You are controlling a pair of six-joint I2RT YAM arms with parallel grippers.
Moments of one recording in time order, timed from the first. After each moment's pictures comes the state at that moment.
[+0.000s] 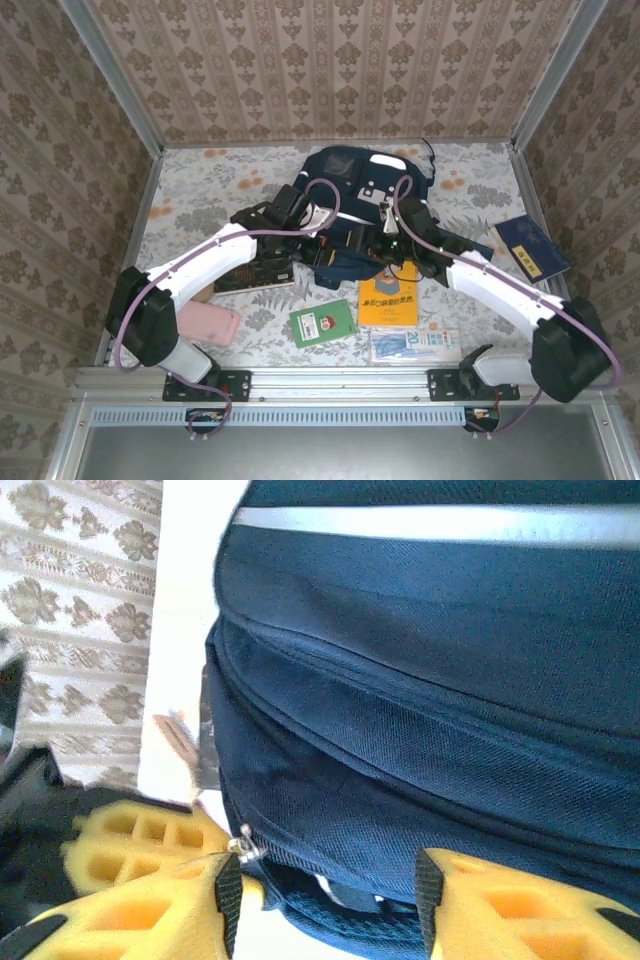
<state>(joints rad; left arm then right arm) -0.73 1.52 1.19 -0.68 0.45 -0.28 0.55 1.27 0.84 -0.21 -0.30 0.78</state>
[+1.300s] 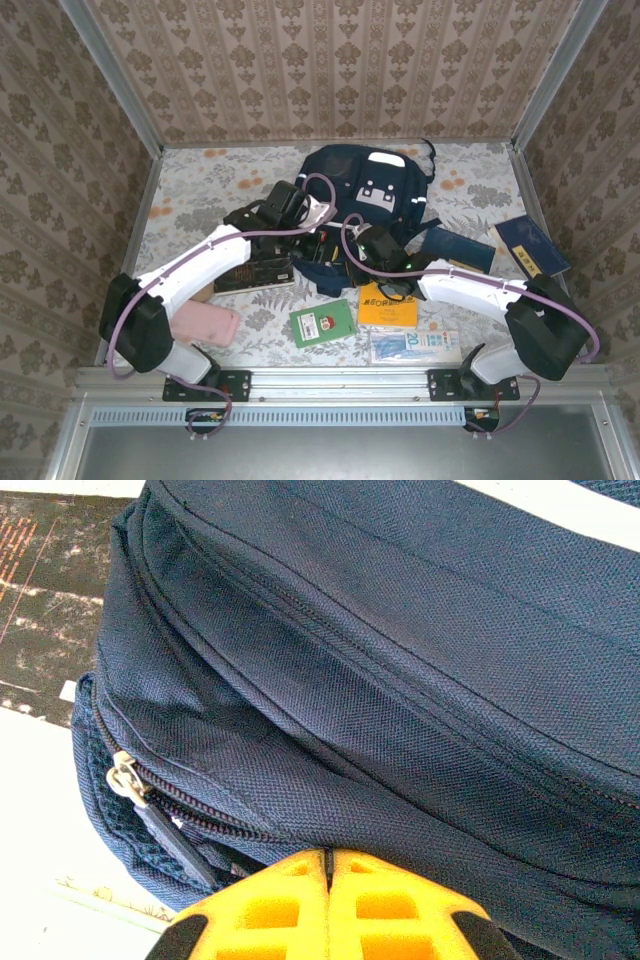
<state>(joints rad) -0.72 1.48 1.19 -0.63 0.54 -0.32 0.73 1.43 0.80 -0.19 0.05 0.42</state>
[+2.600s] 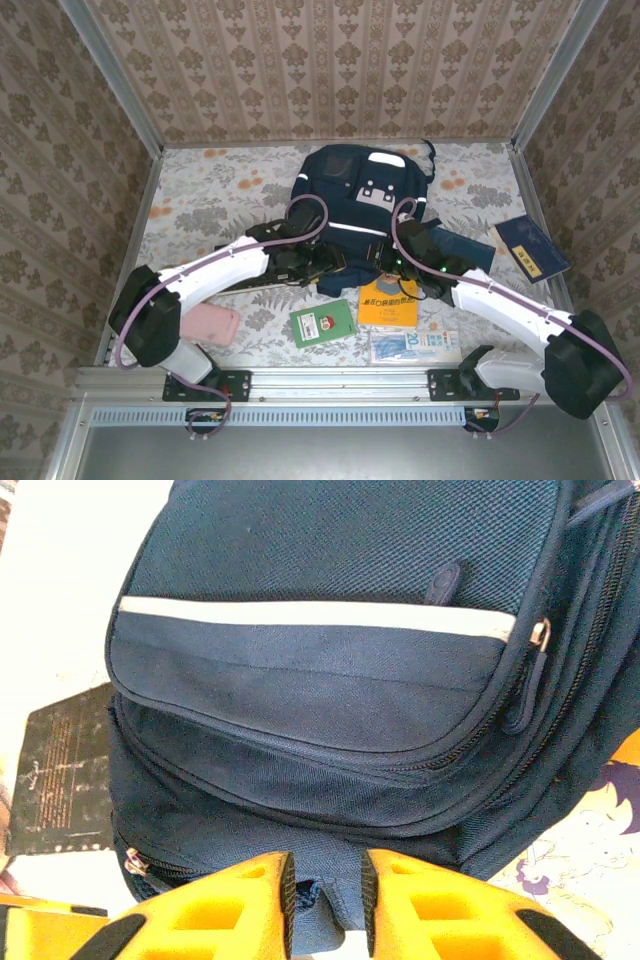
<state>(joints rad) -0.85 1.53 1.10 -0.61 0.23 -1.10 0.59 1.18 0.70 -0.22 0.05 0.74</state>
